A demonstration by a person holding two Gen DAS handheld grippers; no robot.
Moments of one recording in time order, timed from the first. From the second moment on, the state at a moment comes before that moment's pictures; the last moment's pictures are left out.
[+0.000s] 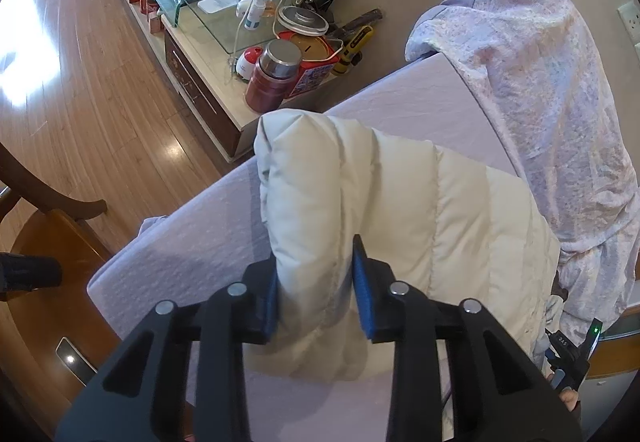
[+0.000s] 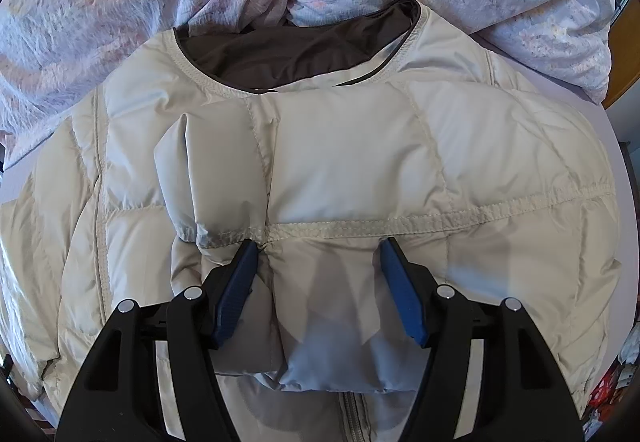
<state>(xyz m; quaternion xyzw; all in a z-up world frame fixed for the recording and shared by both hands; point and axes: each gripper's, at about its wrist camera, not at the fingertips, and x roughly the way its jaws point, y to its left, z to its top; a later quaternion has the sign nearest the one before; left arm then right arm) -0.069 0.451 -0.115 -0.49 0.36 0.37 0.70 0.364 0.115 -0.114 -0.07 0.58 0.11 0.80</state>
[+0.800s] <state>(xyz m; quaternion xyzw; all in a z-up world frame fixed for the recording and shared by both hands) 0.118 0.338 0.083 -0.37 0.25 0.14 0.88 0.368 0.058 -0.089 -0.03 0.57 0.17 0.80</state>
